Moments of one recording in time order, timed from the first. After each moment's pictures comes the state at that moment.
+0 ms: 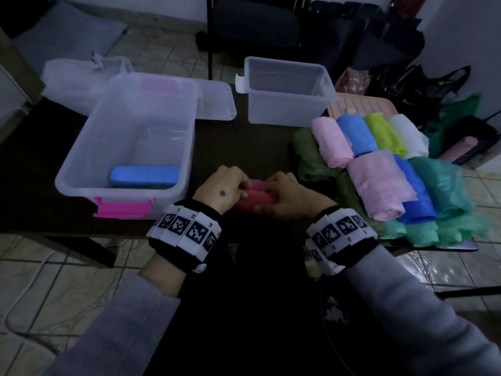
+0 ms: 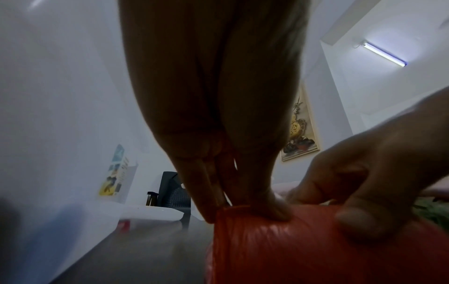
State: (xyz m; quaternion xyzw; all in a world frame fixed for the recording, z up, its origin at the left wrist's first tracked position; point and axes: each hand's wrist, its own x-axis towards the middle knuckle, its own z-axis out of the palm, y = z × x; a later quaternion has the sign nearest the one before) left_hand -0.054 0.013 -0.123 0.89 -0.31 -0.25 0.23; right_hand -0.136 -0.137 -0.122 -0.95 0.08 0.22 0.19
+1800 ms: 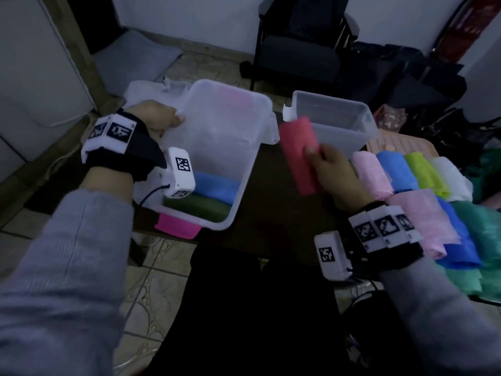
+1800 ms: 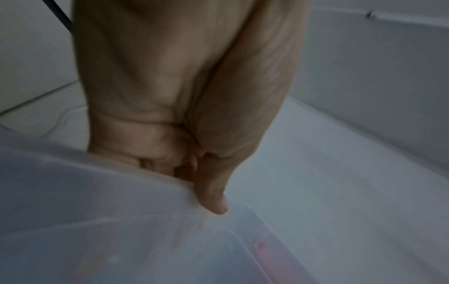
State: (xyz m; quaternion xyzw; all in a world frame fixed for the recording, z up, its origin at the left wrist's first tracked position) left_hand 0.077 0.147 -0.033 0.88 0.01 -0.16 0.45; right_hand -0.103 -0.099 -0.047 -0.86 0.18 -0.07 0.46
